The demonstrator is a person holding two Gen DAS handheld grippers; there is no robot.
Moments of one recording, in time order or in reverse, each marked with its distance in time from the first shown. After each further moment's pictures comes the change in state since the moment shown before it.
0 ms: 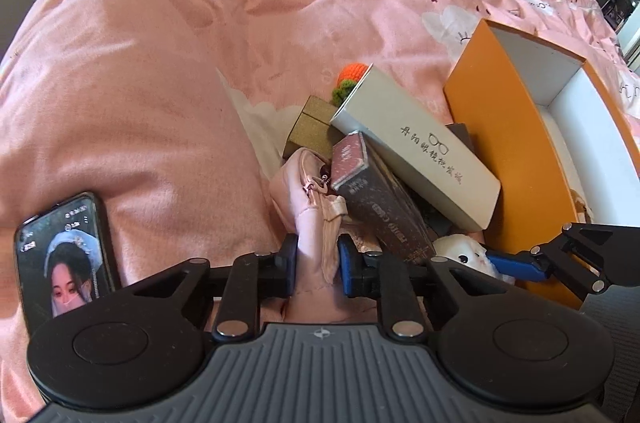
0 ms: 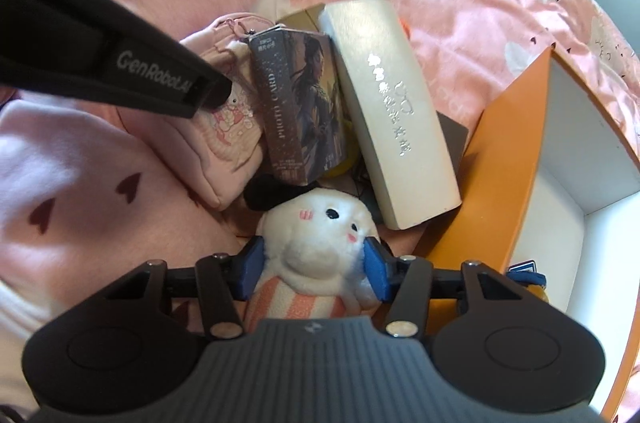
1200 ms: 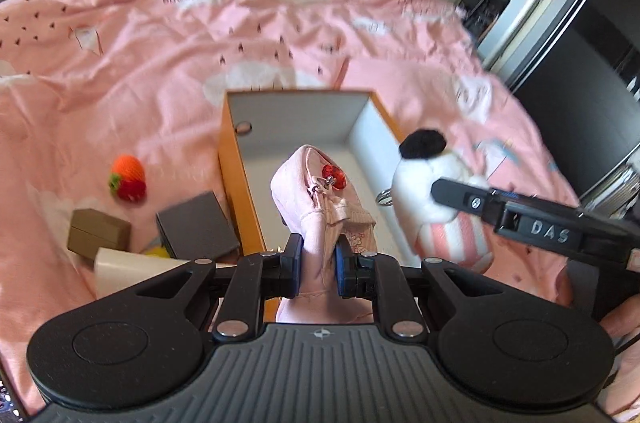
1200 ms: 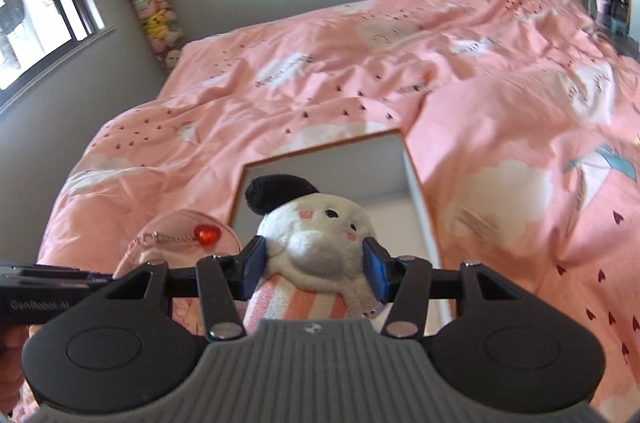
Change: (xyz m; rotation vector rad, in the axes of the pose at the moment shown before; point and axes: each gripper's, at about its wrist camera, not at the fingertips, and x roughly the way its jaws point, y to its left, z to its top) left arm -0.050 -0.149 0.035 0.153 -0.055 -0.328; right arm -0.130 -0.193 -0.101 0.782 -0.444 -0.008
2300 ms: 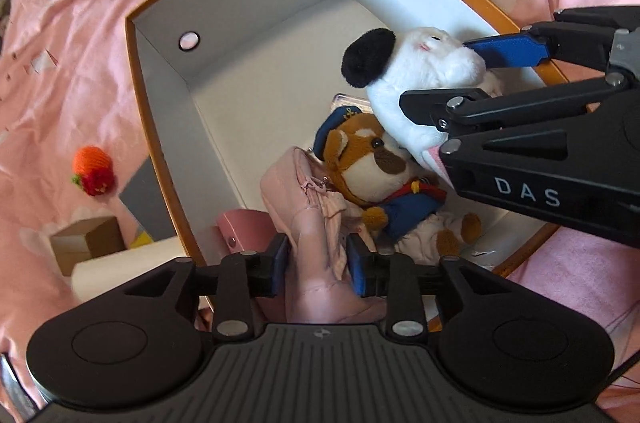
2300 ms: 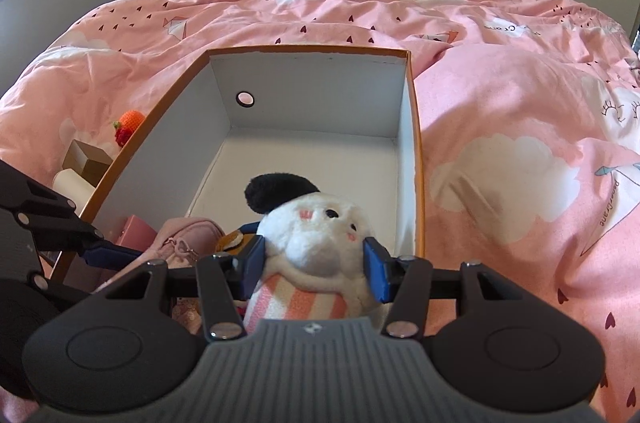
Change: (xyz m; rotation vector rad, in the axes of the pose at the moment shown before) left arm 0.119 -0.071 -0.035 0.337 0.338 0.311; right arm 0.072 -0.036 -0.037 -0.294 0.150 -0.026
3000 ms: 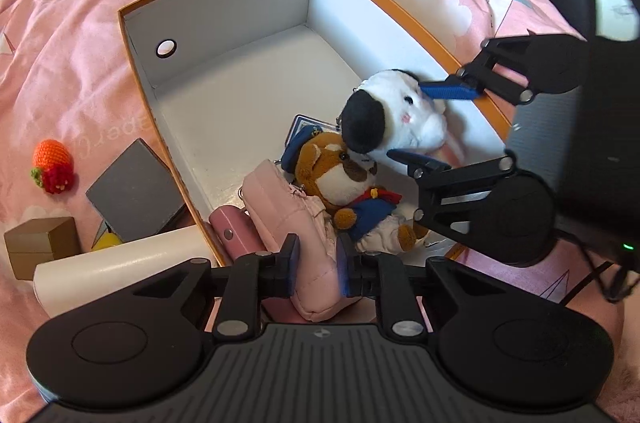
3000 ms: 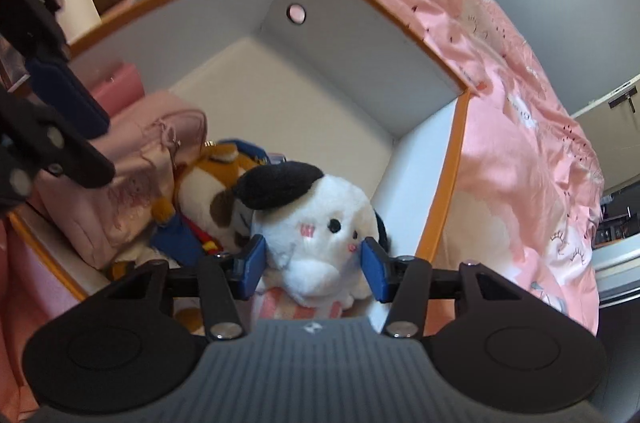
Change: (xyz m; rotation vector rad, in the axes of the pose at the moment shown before) left arm -0.024 0.051 -0.021 -0.031 -0.111 -0.285; right arm 0.028 0.061 -0.003 -0.566 0.219 -0.261
